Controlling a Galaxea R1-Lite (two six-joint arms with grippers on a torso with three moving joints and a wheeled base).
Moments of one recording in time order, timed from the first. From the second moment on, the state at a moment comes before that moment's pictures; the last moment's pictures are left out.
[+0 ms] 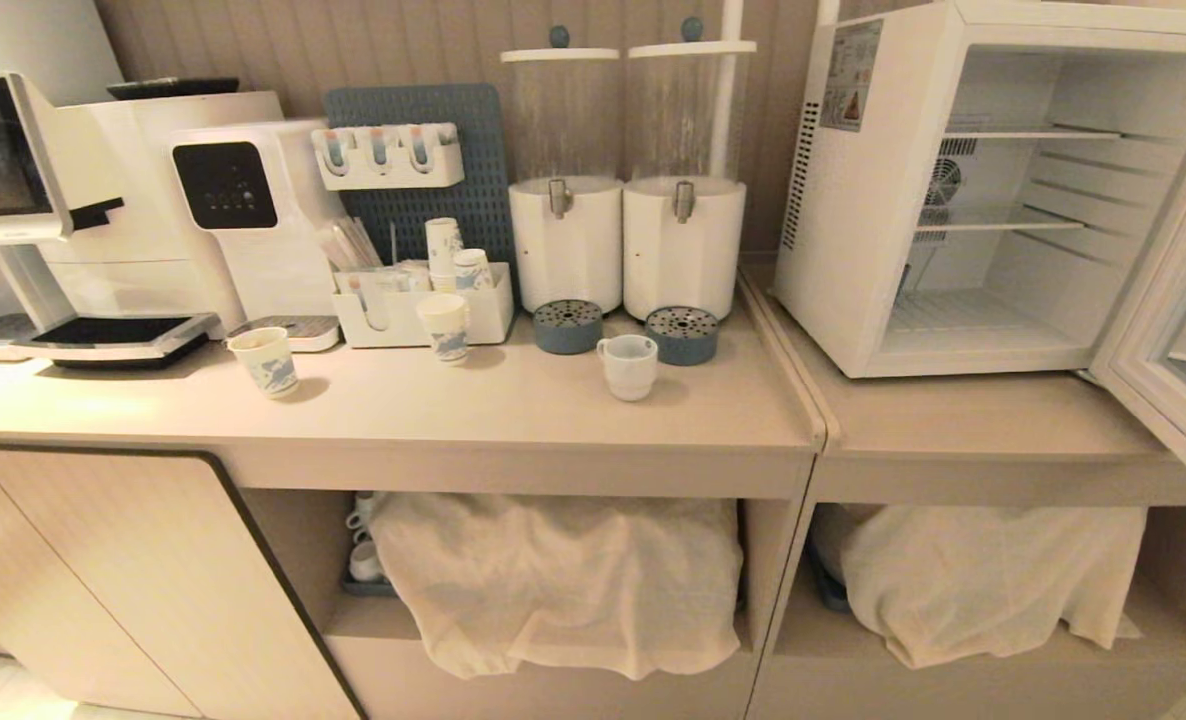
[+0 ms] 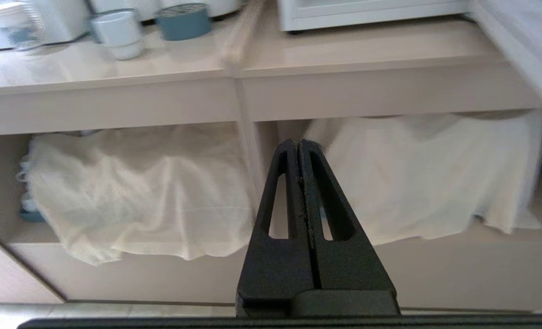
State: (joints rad) left arm 0.00 0.00 0.00 -0.12 -0.03 -0.10; right arm 0.01 0.00 -0.01 0.01 0.00 0.04
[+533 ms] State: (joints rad) left arm 0.00 0.00 0.00 -0.13 -0.03 -0.10; right arm 0.01 0.00 -0.01 0.01 0.00 0.04
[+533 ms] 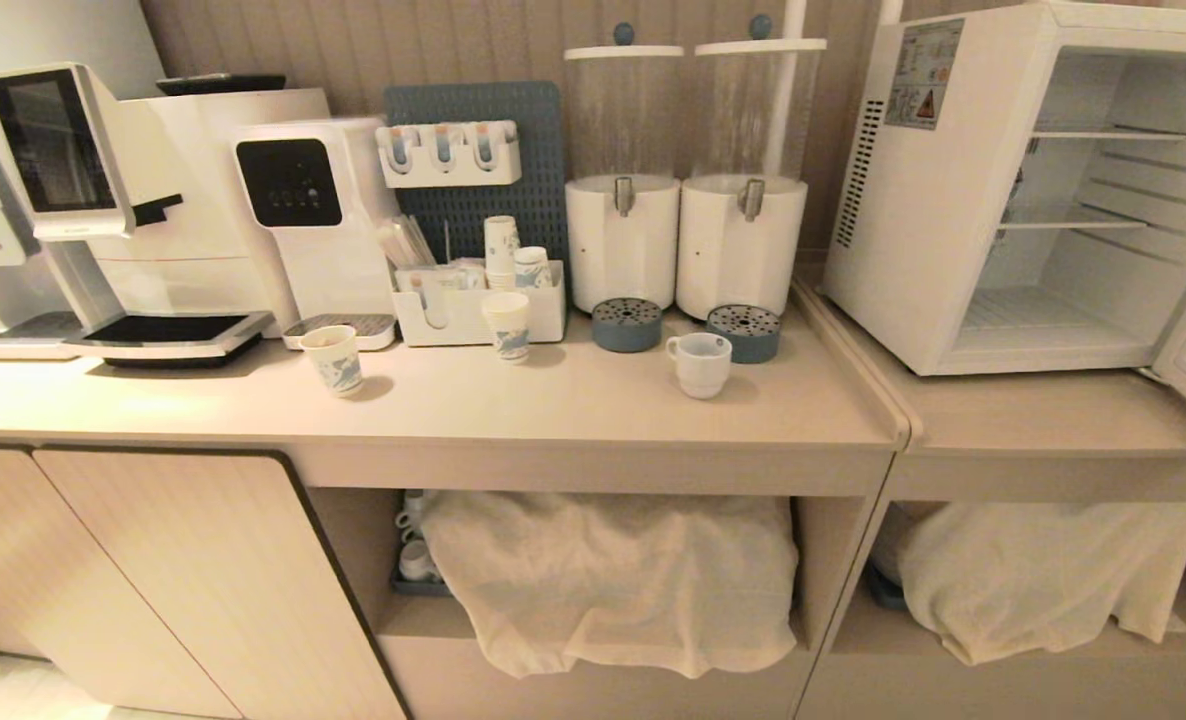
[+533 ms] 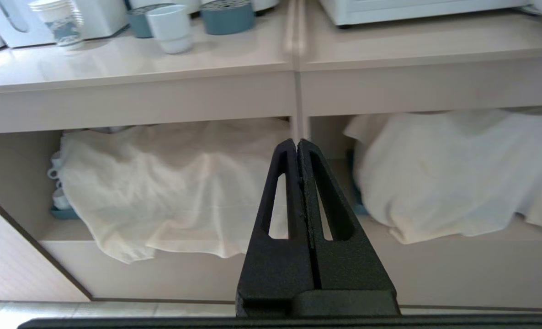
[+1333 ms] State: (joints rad) left arm -0.01 0.00 0.00 -0.13 -0.03 -0.09; right arm 0.01 0.00 -0.01 0.01 0.00 0.04
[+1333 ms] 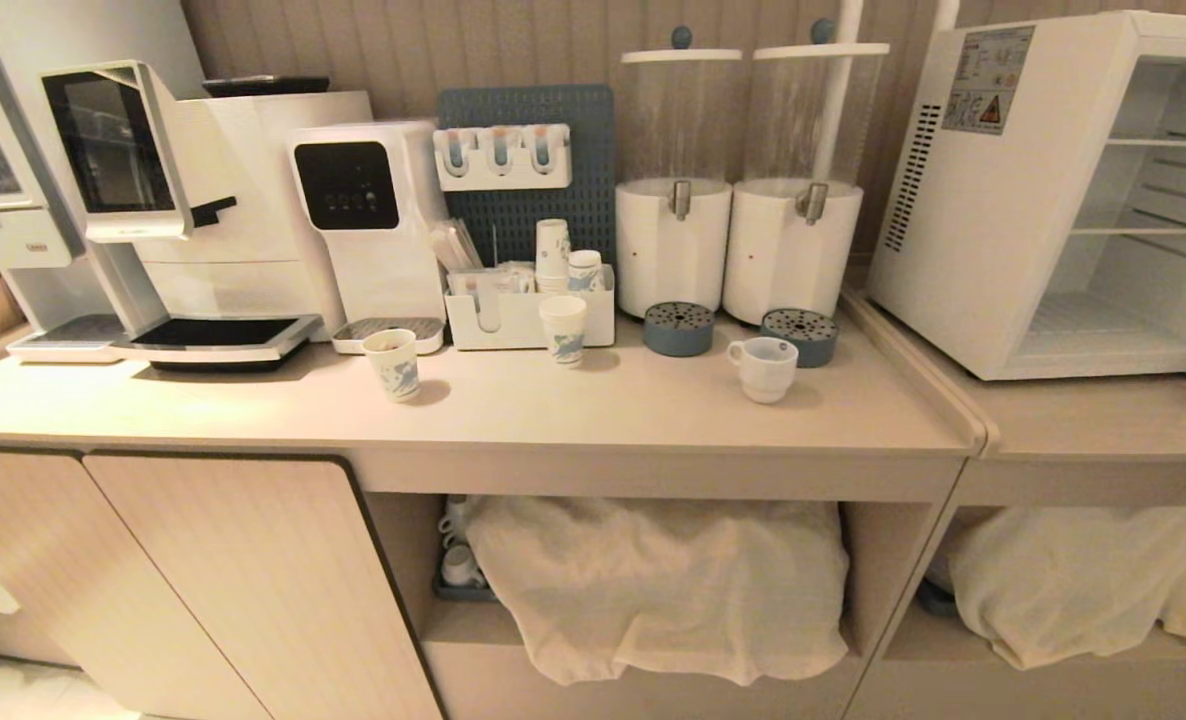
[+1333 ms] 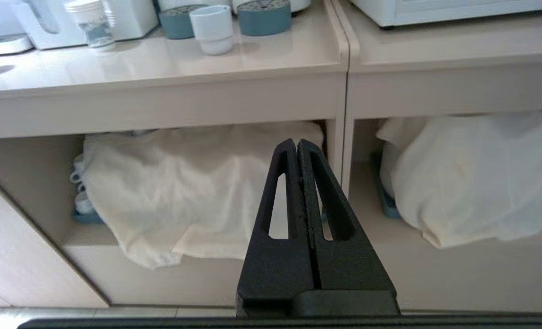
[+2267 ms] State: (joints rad) left arm 0.00 0.00 0.00 -0.12 -0.03 -0.10; right arm 0.01 0.00 0.00 0.00 0.00 0.05
